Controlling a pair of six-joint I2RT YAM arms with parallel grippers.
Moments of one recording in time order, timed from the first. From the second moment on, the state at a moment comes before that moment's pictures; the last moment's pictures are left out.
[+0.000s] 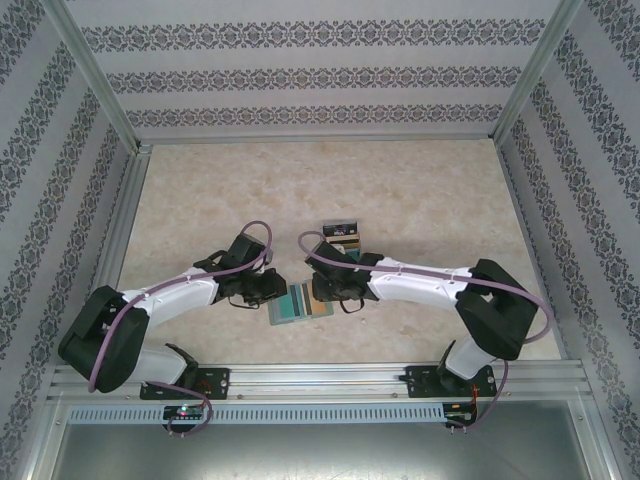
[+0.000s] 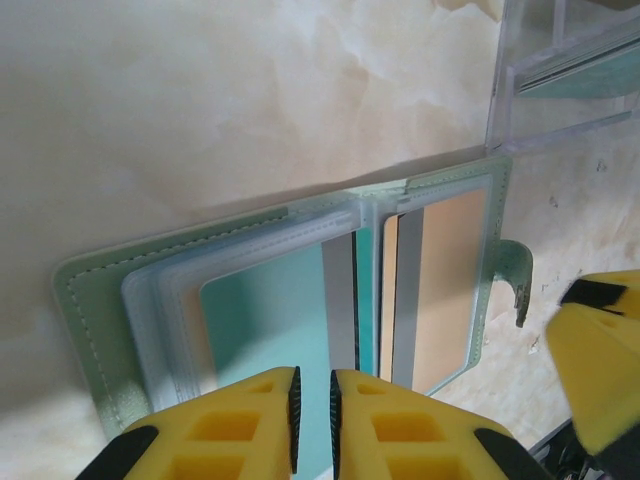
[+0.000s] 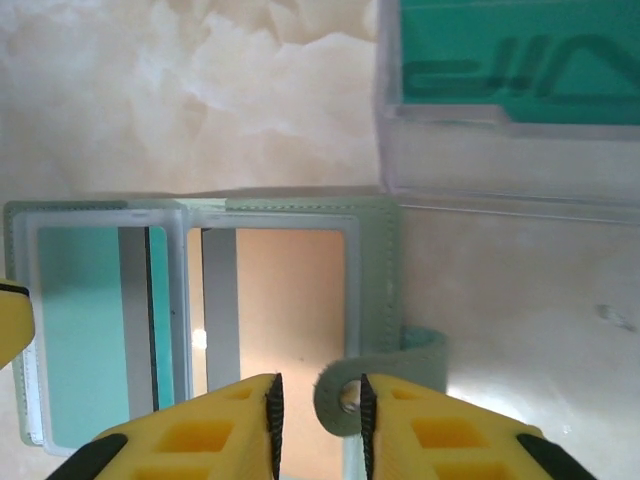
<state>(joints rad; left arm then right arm) -0.53 1.36 0.61 -0.30 0.39 -0.81 0.95 1.61 0.94 -0.47 0.06 0.83</state>
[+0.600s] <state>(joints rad) -0.53 1.40 0.66 -0.30 0.46 -0.82 0.95 1.68 0.92 -0.42 0.01 0.83</state>
